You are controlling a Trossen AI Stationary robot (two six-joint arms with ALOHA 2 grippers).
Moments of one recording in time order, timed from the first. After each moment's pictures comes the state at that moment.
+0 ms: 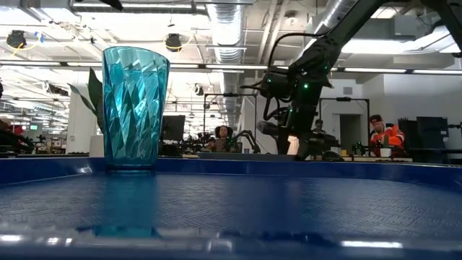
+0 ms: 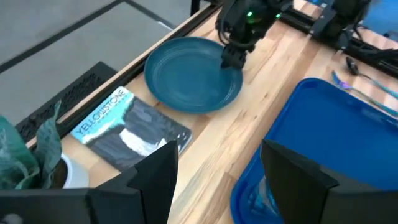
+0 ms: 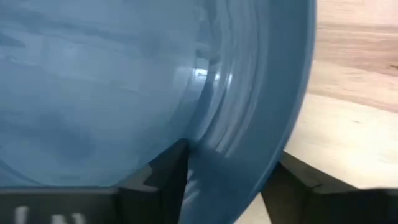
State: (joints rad) left arm -0.05 0.89 1.33 -1.19 -0.43 -0.56; right arm -0.47 1.89 1.11 -0.41 0.18 0.87
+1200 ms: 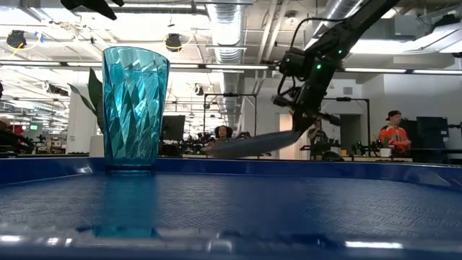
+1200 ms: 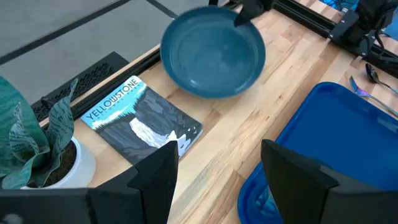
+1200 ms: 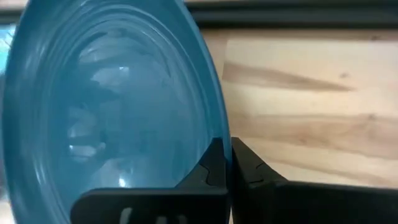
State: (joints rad) left arm -0.05 0.84 1.25 -1.19 -0.48 -0.63; right arm -0.65 1.67 1.11 -0.44 0.09 0.83
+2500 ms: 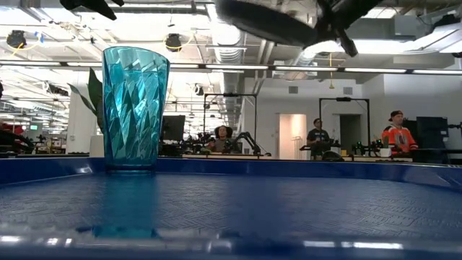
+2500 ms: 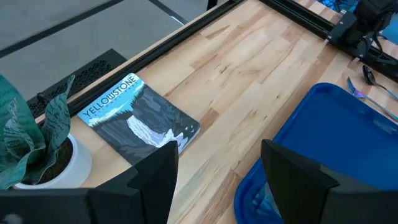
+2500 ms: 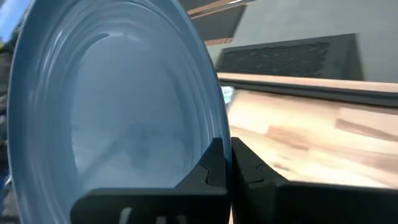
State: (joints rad) left arm -0.05 0.84 1.25 -1.19 -0.47 -0.64; right arm -0.54 1.06 1.11 -0.48 -0.03 0.80
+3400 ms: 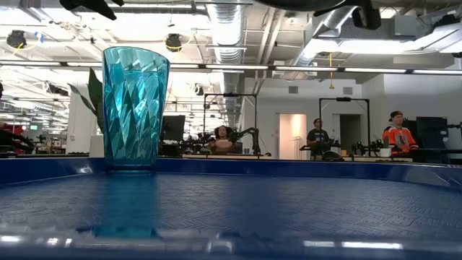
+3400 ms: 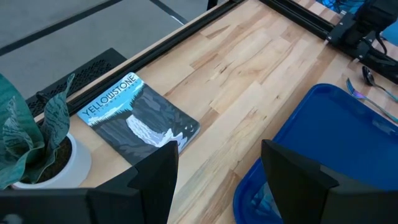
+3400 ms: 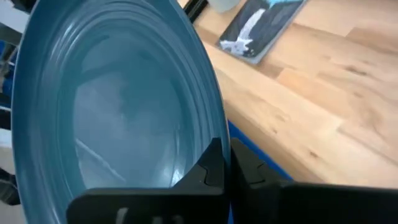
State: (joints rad) left arm -0.05 0.84 1.25 -1.19 -0.47 -0.65; right arm 0.12 1.05 1.11 -0.64 0.25 0.96
